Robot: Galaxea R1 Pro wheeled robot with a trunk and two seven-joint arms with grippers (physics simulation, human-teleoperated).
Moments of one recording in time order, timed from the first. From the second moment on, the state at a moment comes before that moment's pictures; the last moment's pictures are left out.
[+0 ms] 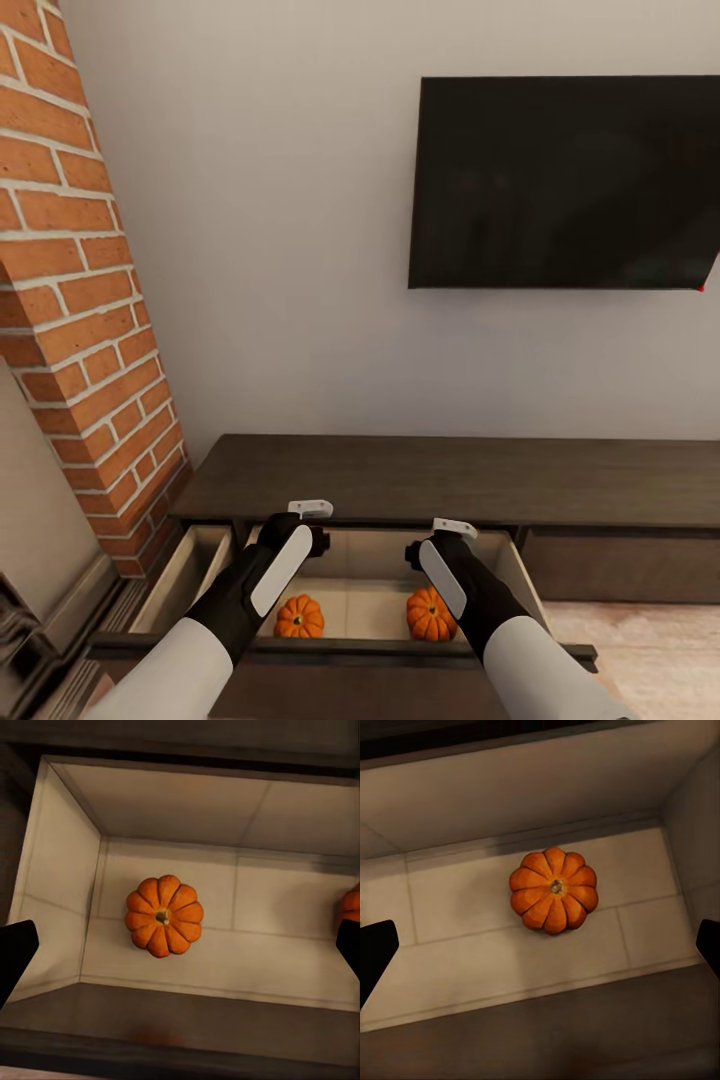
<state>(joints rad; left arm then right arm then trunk) -0.64 -0.11 -0.43 -0.93 0.69 0.75 0.70 -0.66 0.14 0.25 -0.66 -0.50 0.57 -0.56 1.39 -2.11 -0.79</state>
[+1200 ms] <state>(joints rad) -0.64 -0.11 -0.43 -0.96 0.69 0.75 0.70 -0.66 0.14 0.25 -0.66 -0.50 0.57 -0.55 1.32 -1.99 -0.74</state>
